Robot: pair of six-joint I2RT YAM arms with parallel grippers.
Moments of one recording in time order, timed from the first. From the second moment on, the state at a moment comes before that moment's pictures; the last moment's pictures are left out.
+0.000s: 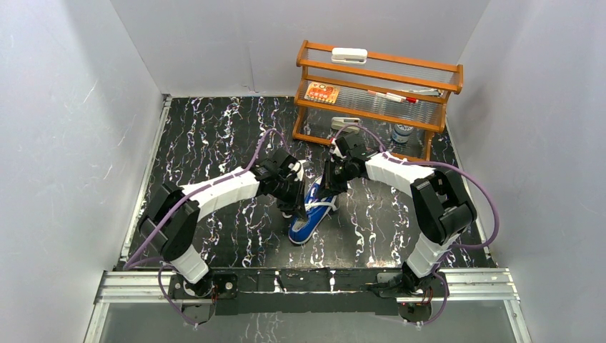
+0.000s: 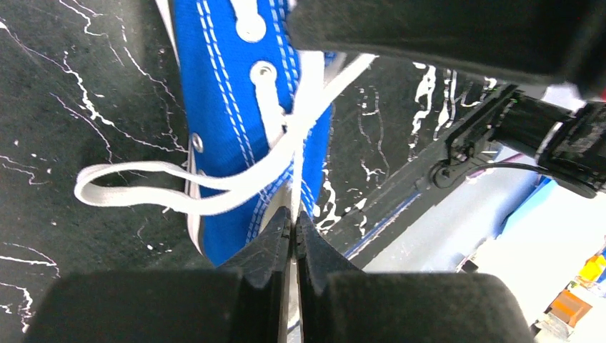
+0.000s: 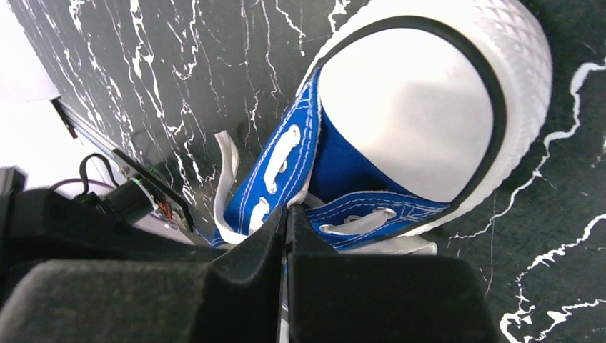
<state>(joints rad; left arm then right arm) -0.75 1.64 1.06 -0.52 0.43 -0.54 0.55 1.71 1.07 -0.43 -0.52 0.64</state>
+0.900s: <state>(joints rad) -0.75 1.33 0.84 -0.58 0.52 -0.66 0.55 1.69 1.09 -0.45 -0.38 0.63</state>
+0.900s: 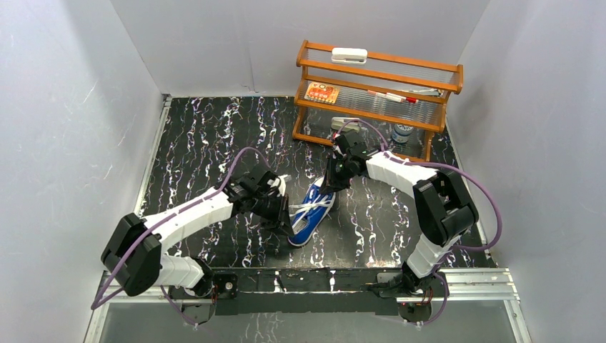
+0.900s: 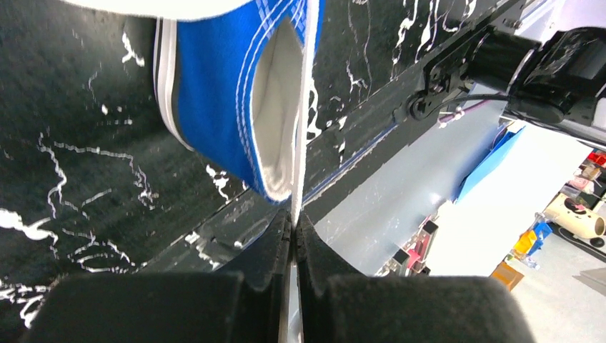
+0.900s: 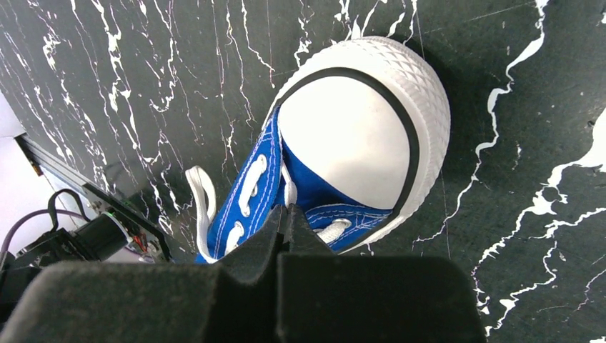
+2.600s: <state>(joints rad) -0.75 1.29 0.80 -0.67 0.51 -0.69 0.48 1.70 1.27 -0.69 0.02 0.37</state>
